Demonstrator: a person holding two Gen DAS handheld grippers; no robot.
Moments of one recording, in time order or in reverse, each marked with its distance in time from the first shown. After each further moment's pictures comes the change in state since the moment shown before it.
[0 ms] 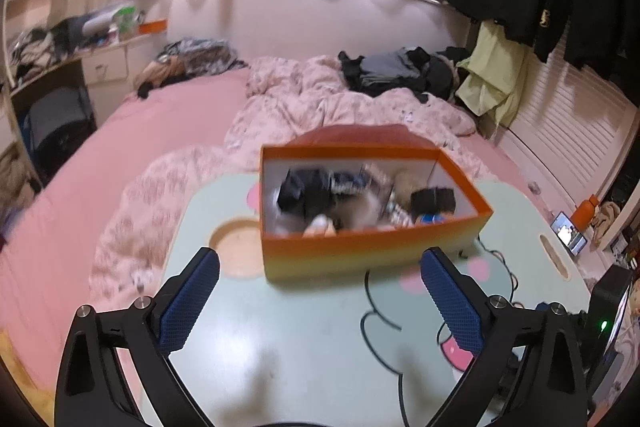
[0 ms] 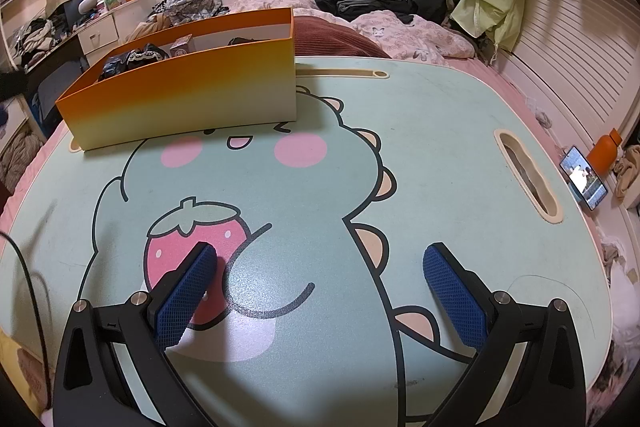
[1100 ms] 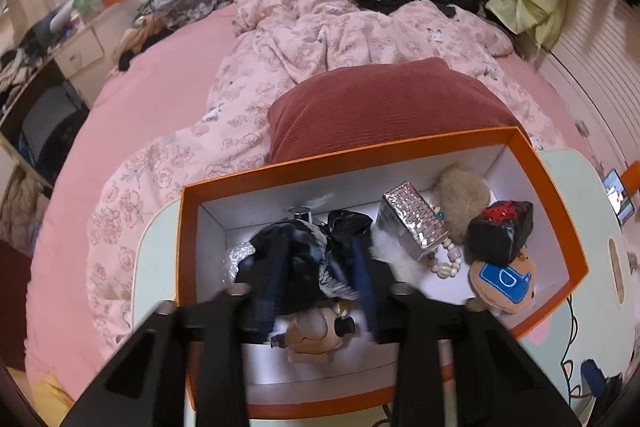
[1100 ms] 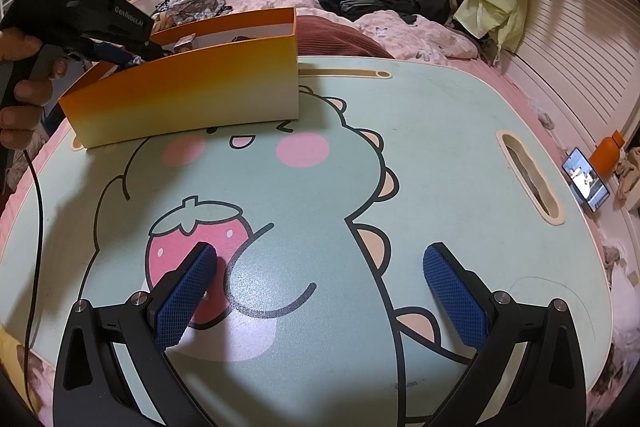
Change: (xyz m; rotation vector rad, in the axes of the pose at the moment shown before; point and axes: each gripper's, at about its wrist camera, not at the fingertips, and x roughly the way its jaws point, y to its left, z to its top) left arm 0.141 -0.036 0.066 0.097 0.331 0.102; right arm 0.000 0.002 0.000 -0.010 0.000 0.005
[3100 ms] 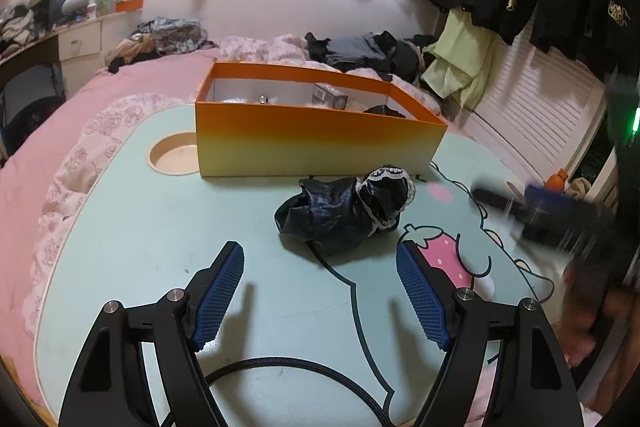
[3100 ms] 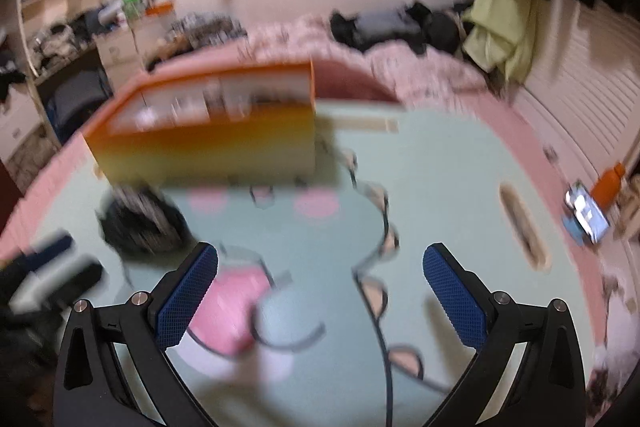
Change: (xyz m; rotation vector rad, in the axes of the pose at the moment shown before) left arm -0.083 -0.001 -0.197 -0.114 -0.322 -0.242; right arm -0.035 0.002 0.043 -0.040 -0.124 0.096
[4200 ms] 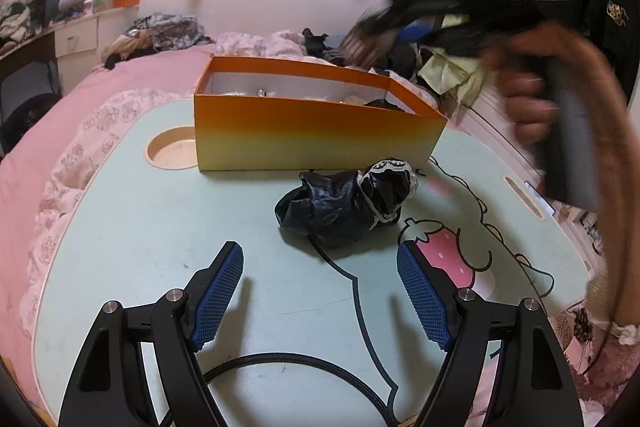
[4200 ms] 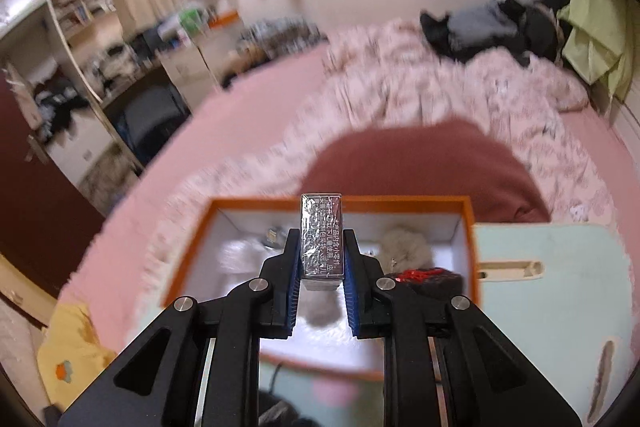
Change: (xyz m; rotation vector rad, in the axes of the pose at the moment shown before) left arm 0.001 0.002 -0.005 0.001 0.007 -0.014; right arm 0.066 0.038 0.138 0.022 0.053 0.332
